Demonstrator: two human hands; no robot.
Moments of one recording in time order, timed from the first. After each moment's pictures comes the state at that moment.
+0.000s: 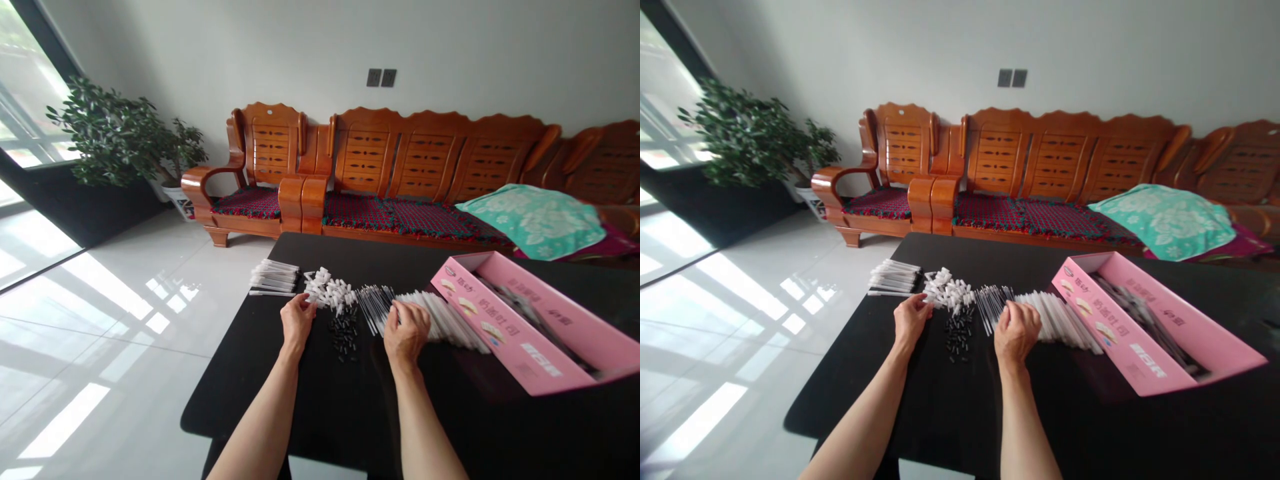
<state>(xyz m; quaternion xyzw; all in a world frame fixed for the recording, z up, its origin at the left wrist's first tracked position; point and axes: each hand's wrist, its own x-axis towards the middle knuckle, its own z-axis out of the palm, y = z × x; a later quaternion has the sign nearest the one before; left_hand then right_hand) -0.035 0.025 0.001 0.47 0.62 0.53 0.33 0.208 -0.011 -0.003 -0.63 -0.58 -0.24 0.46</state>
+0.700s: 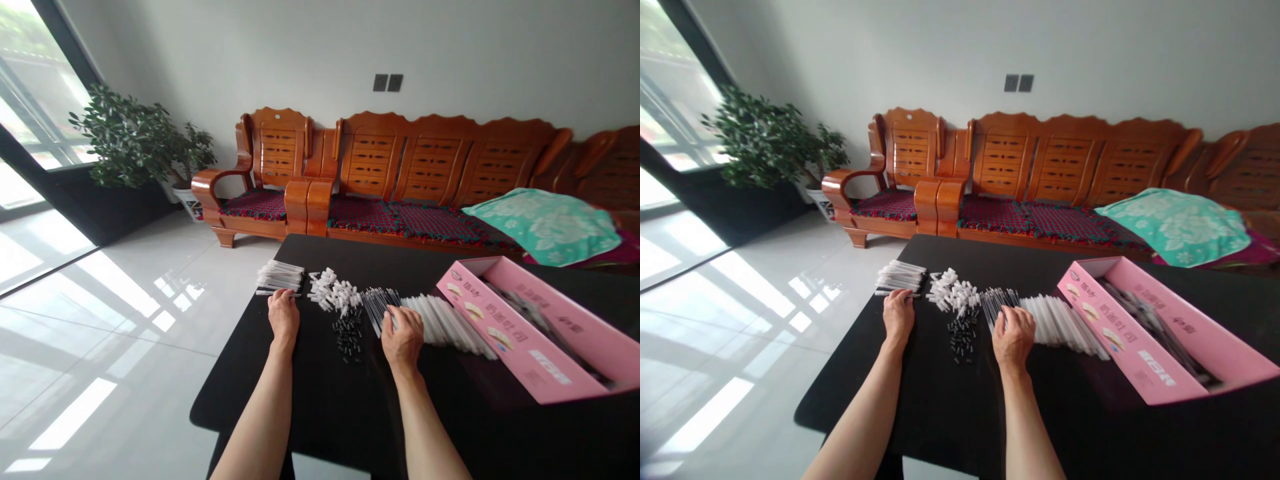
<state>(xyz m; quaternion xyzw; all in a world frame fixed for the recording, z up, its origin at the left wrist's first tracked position) -0.079 0.039 -0.014 0.57 0.72 0.40 0.03 0.200 -0.010 -0.013 -0.57 -0.64 -0.23 0.46</state>
